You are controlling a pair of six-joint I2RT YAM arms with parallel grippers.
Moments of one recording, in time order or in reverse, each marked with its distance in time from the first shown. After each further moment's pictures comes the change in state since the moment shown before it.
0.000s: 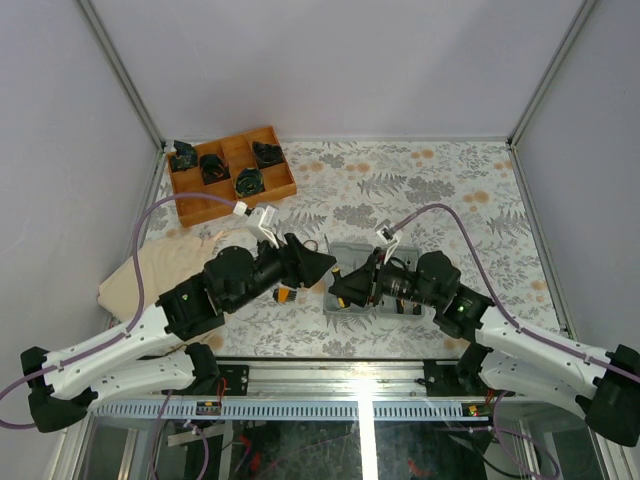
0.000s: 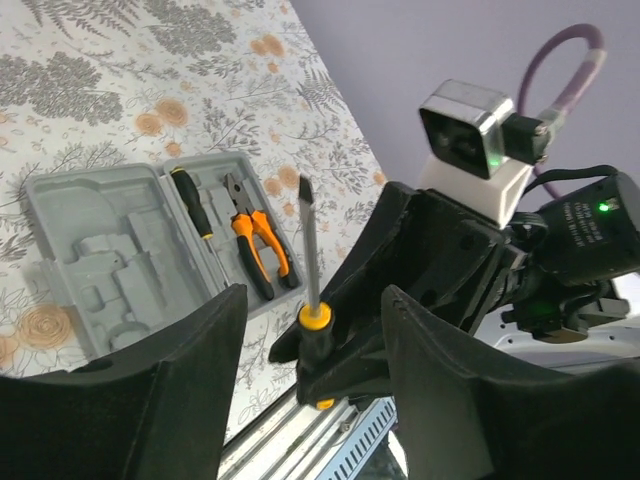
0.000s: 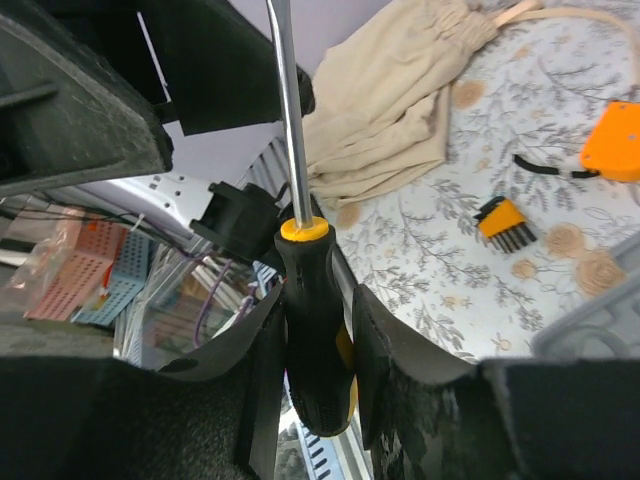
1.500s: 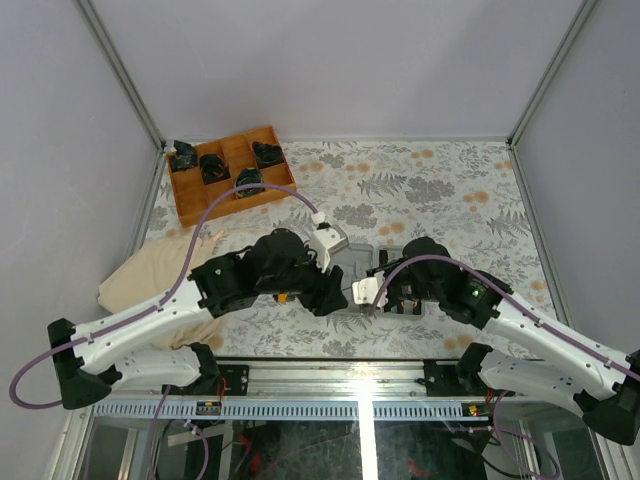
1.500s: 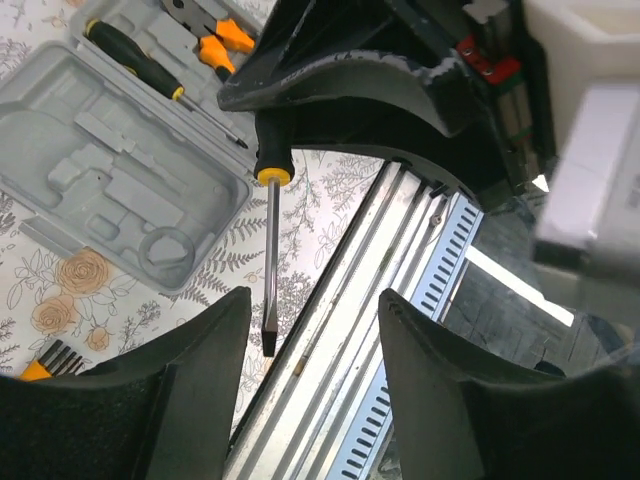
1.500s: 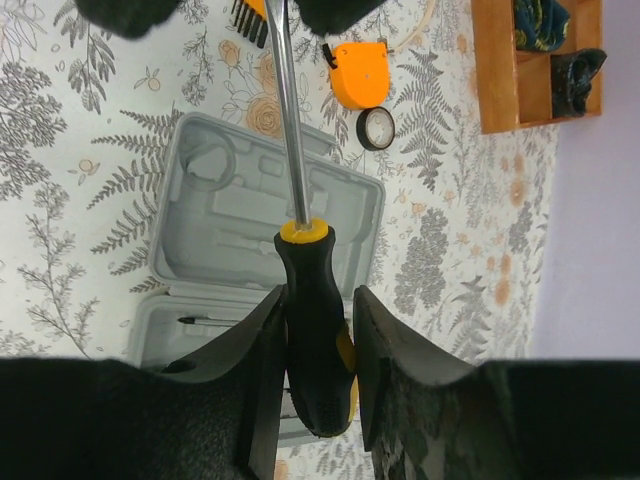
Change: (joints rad) left arm 0.000 0.285 0.232 -0.350 0.447 0.472; right arm -0.008 0.039 0.287 -0.790 0.083 -1.704
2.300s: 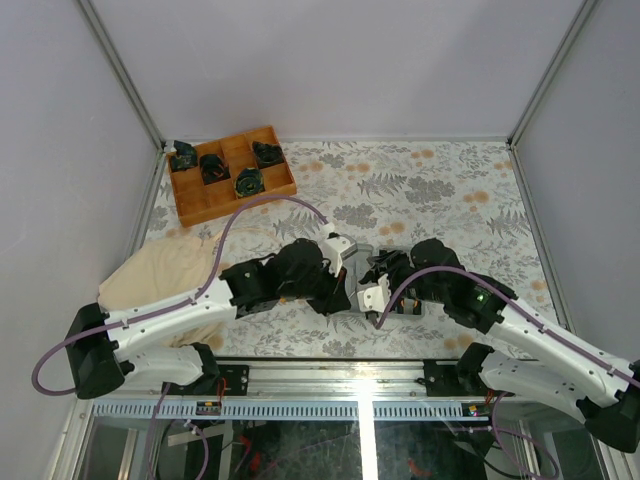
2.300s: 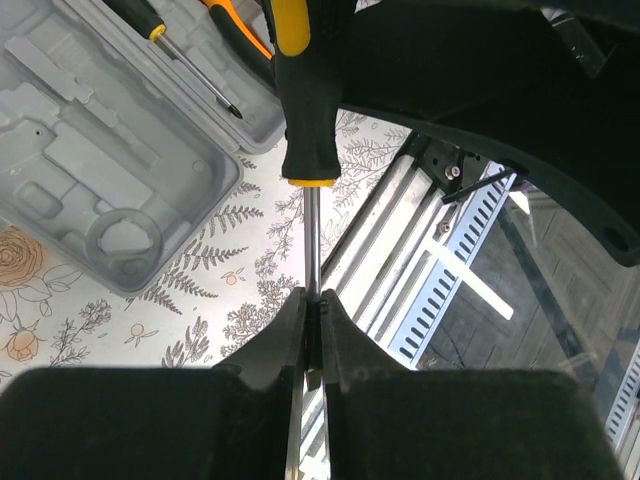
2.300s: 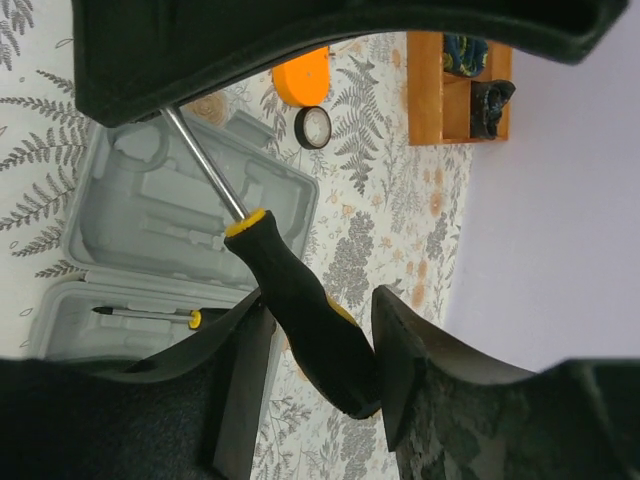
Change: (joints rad) left arm 0.000 0.091 -0.149 0.192 0.002 -0.151; right arm -0.026 -0.050 -0.048 0.097 0.016 -0.157
